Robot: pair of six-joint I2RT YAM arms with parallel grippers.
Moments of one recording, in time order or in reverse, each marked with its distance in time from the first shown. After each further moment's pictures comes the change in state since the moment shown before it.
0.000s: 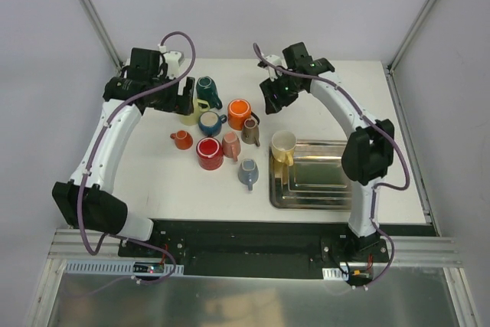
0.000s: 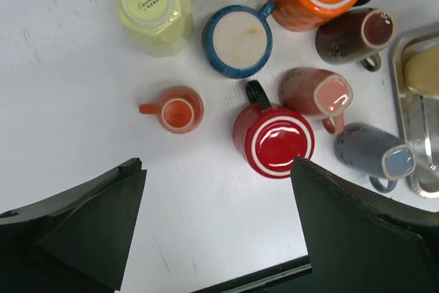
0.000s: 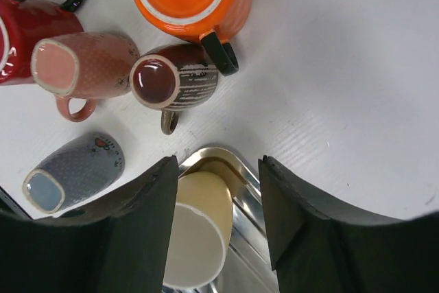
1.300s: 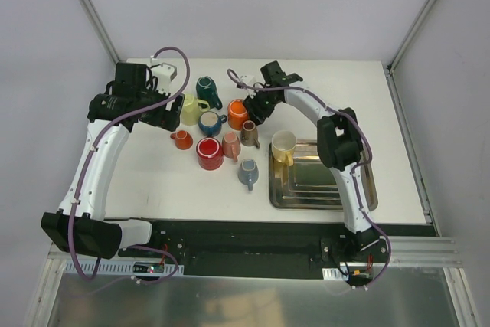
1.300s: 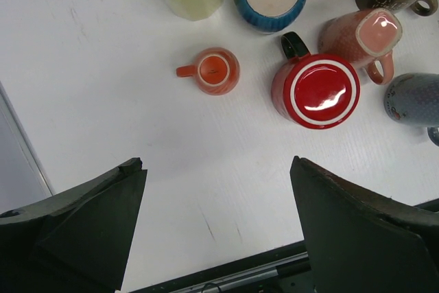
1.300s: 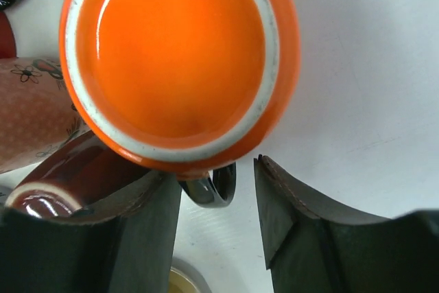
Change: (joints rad) left arm 0.040 -0.209 -0.139 -0.064 -0.035 0.211; right arm 0.054 0.357 0.099 0.175 -0.132 -0.225
